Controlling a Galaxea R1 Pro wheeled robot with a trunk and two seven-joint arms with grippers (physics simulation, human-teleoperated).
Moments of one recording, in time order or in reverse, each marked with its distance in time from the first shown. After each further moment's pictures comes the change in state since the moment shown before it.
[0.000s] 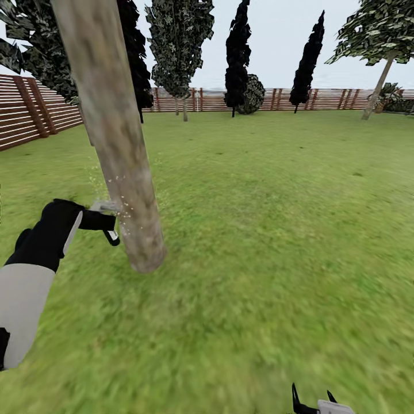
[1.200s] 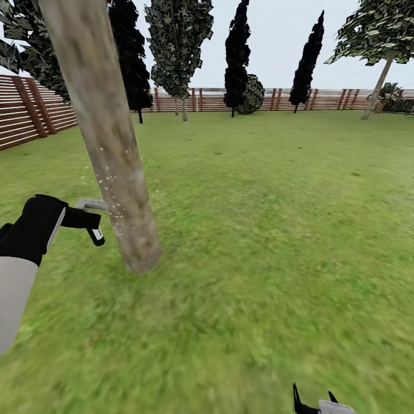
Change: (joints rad) left arm -0.050 0.078 0.000 0.075 -0.077 -0.014 -0.090; right arm 0.000 -0.005 -0.001 0.000 0.000 0.001 0.000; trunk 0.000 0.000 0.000
